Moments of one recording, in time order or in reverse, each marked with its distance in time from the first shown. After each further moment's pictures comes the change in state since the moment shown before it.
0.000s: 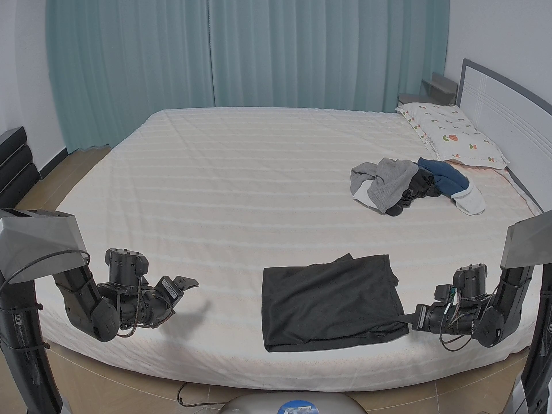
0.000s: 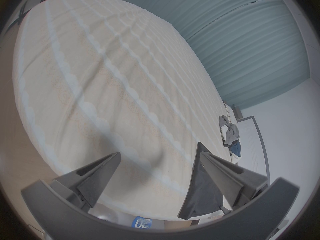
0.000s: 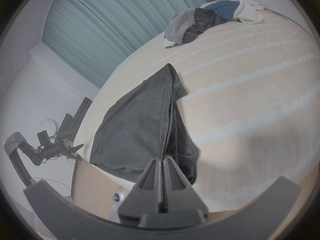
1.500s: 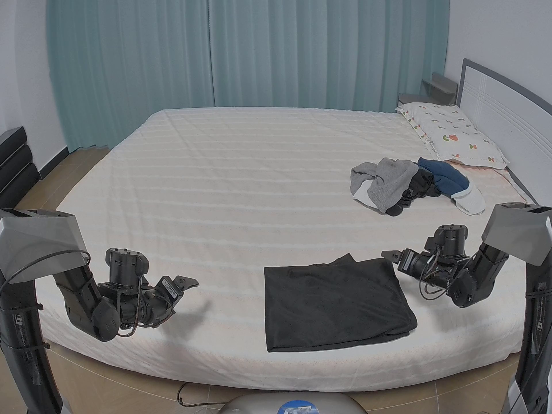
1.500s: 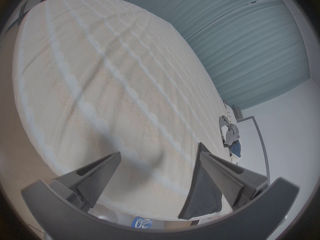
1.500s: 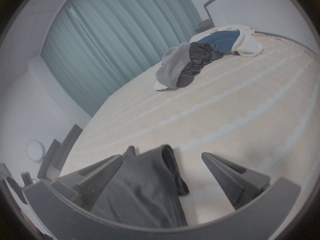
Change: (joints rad) left arm 0.000 0.002 -0.004 0.001 0.001 -0.001; right arm -0.006 0.129 -0.504 0.121 -0.206 0.108
